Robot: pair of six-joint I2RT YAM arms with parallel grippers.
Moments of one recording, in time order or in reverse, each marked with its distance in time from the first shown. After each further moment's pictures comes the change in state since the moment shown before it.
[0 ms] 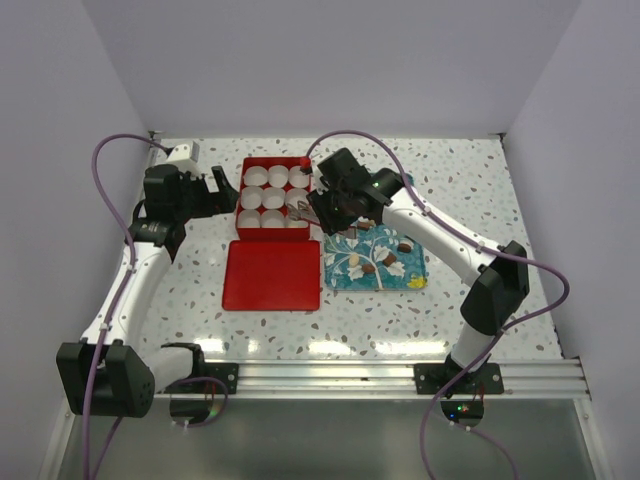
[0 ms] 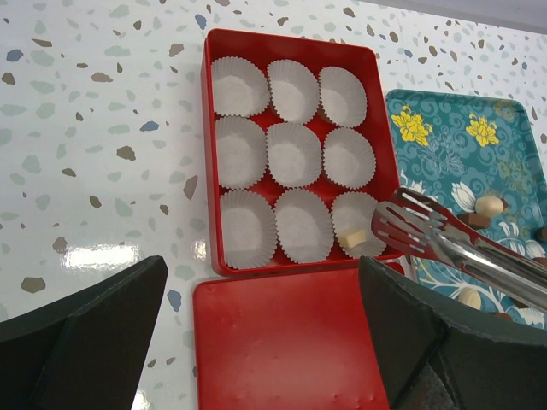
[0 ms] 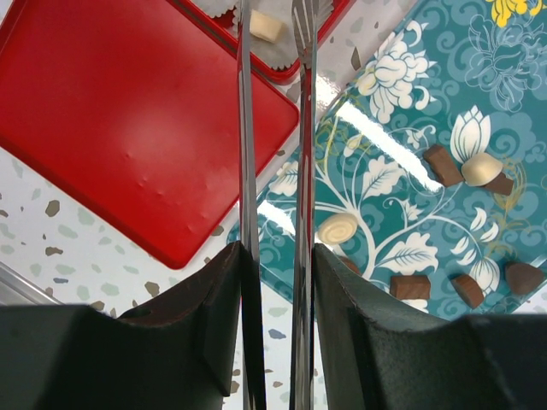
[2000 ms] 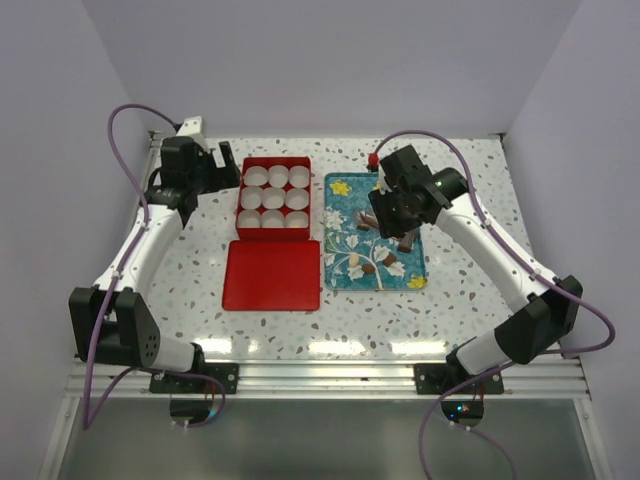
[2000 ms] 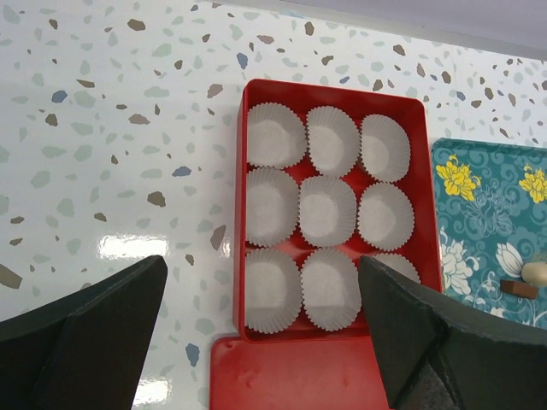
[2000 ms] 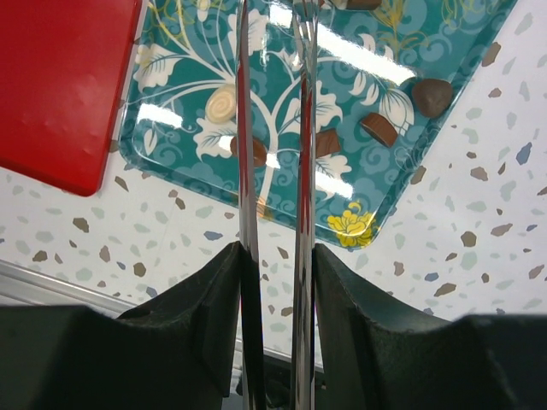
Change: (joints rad) left arm -0.043 0.262 0.215 0.009 -0.158 -0.003; right arm -0.220 -0.232 -0.141 -0.230 0.044 0.050
